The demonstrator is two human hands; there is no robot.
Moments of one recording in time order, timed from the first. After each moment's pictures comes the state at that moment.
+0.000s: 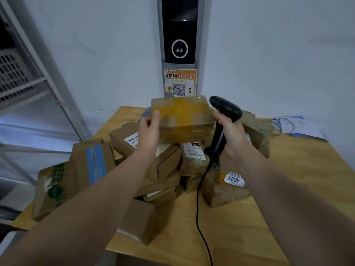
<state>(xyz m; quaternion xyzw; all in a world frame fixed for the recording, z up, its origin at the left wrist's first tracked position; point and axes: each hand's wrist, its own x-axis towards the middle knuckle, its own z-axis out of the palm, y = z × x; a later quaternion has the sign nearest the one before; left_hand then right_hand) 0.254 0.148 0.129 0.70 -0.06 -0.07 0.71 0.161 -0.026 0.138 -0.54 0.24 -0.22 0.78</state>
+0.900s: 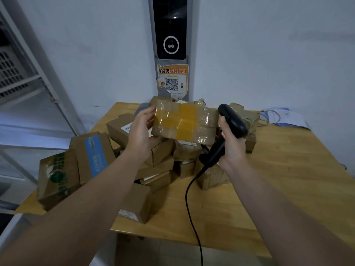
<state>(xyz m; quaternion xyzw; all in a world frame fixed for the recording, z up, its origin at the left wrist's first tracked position) 0.189 0.178 0.142 0.59 -0.07 -0.13 0.79 0.075 0.015 0.116 -0.38 0.22 -0.30 0.84</state>
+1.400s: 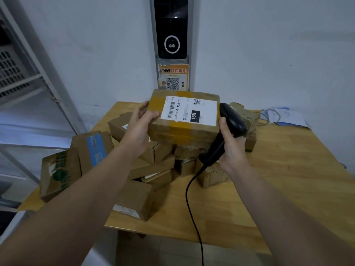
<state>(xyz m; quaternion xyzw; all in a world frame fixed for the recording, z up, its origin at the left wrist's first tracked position) 0.199 0.192 0.146 0.61 -0.11 -0.17 0.77 0.069 0.022 0.113 -0.43 0.19 -0.30 0.83</state>
